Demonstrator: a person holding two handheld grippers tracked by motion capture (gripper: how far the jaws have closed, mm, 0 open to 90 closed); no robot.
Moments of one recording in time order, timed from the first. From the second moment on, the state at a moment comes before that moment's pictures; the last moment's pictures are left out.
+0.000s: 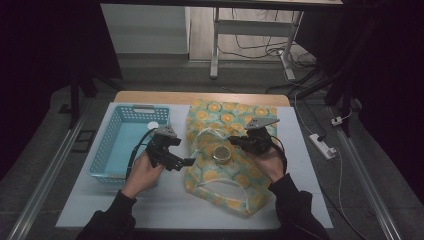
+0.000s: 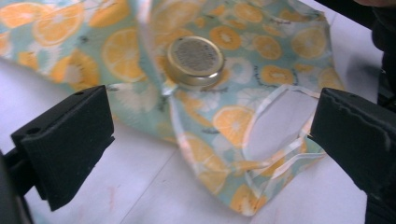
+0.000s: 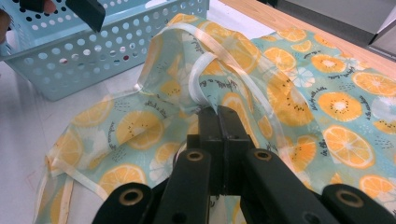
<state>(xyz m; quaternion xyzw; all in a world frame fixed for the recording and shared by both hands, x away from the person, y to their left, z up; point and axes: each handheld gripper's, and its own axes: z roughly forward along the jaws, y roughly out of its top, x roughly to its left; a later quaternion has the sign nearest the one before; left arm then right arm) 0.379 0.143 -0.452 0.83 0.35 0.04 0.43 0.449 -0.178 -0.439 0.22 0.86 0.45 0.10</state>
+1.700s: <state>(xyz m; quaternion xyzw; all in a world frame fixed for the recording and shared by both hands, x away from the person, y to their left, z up) 0.410 0.230 -0.504 0.84 0.49 0.09 0.21 0.449 -0.175 -0.442 0.22 0.86 0.44 0.10</state>
